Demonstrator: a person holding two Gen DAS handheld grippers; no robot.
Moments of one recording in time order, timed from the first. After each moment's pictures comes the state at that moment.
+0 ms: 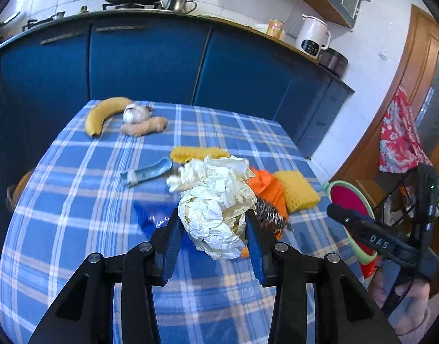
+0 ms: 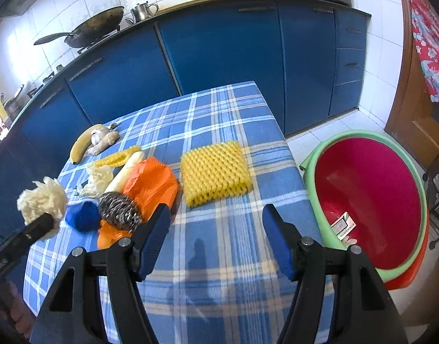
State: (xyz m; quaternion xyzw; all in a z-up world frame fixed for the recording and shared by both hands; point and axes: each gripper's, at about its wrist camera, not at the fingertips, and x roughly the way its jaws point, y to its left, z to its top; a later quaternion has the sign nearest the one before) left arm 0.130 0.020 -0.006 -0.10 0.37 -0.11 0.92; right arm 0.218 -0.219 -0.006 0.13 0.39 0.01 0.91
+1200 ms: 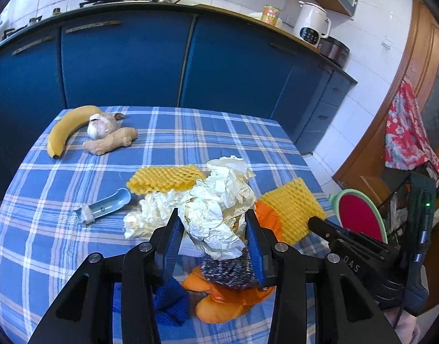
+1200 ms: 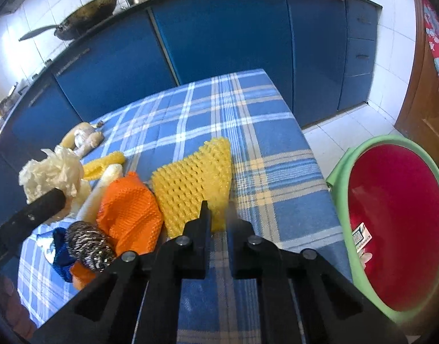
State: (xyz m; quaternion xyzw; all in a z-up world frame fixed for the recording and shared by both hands) left arm 0.196 -0.025 -0.019 -0.08 0.39 -0.12 0.91; right arm 0.279 -0.217 -0.036 0.13 0.41 0.02 0.90
